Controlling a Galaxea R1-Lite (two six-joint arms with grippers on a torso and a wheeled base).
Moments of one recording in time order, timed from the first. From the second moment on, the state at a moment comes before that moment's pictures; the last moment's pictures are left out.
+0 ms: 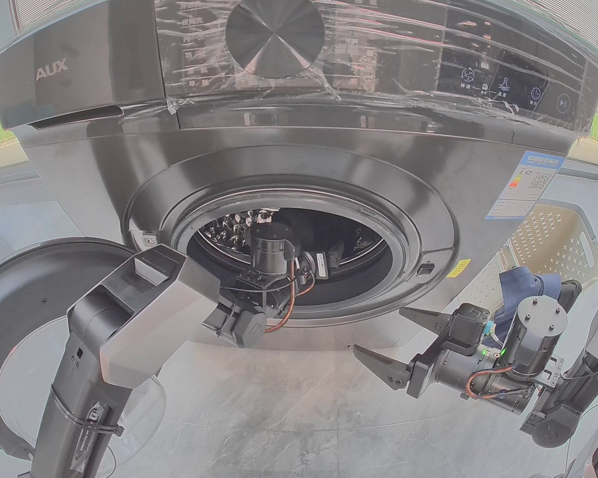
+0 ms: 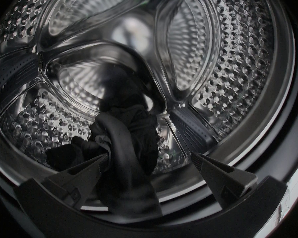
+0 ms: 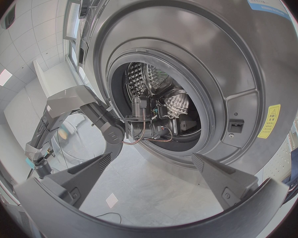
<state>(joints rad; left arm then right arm) -0.57 2.55 -1.59 -0.86 0.12 -0.23 0.69 1.88 -0.24 -1.54 0.09 0.11</state>
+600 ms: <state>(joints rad) -0.69 2.21 -0.94 -1.06 0.12 -0.22 0.68 1.88 -0.21 -1.54 0.09 0.11</state>
